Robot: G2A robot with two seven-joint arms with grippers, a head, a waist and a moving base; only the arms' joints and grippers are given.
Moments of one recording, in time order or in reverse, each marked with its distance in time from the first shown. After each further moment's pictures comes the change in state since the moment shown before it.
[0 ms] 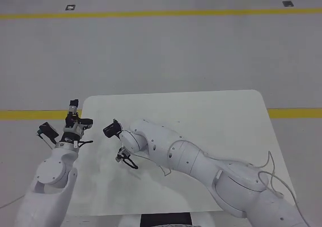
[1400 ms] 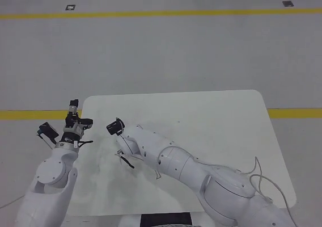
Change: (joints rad) left arm 0.000 0.000 0.000 0.000 0.000 0.000 0.000; right arm -0.056 -0.118 0.060 0.190 -0.219 0.085 -0.086
